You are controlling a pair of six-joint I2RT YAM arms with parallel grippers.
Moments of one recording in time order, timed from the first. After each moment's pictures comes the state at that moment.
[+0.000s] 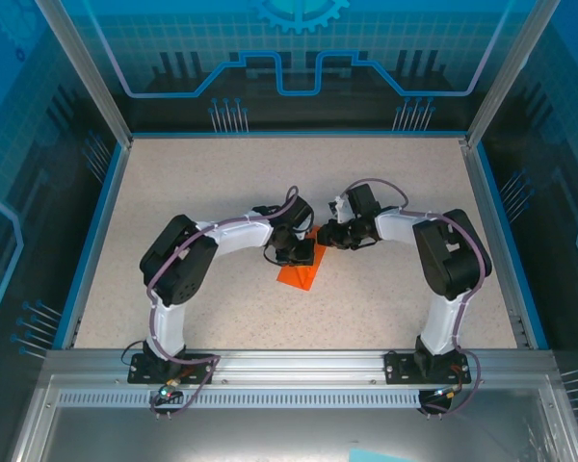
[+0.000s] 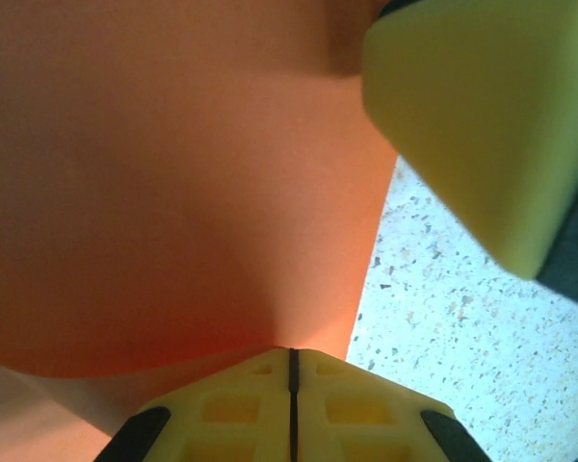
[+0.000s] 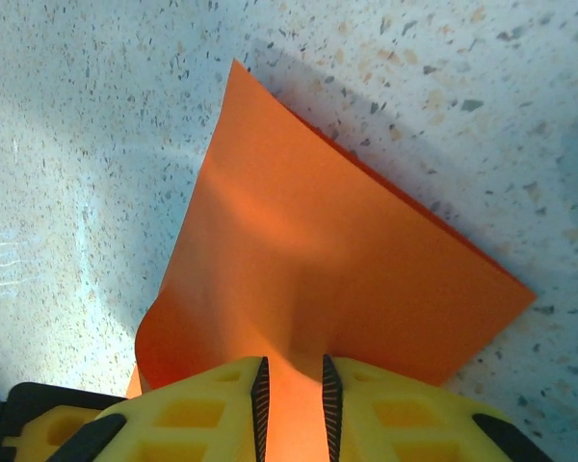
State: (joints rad) left arm -0.67 1.98 1.29 -0.54 0.35 -0.64; right arm 0.36 1.88 1.02 -0.22 -0.58 0.43
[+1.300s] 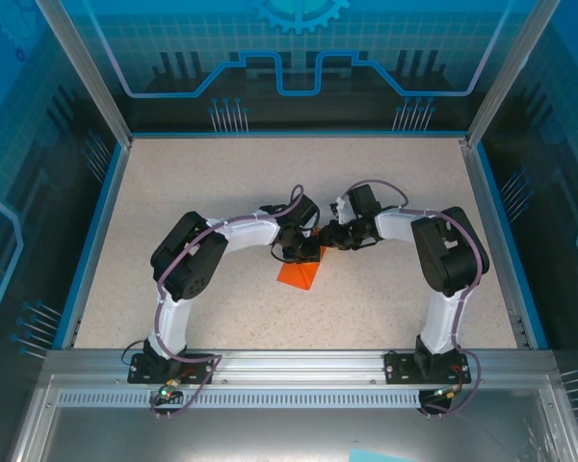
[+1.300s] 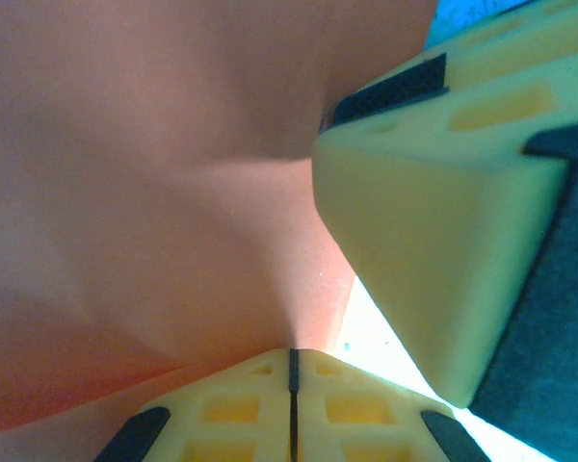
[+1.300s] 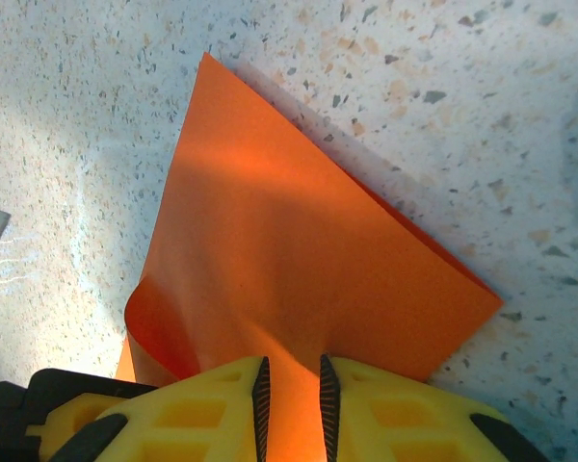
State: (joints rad) left arm -0.68 2.05 1.35 -0.49 0.35 -0.69; right arm 0.35 1.91 1.03 -0.23 -0.59 0.41
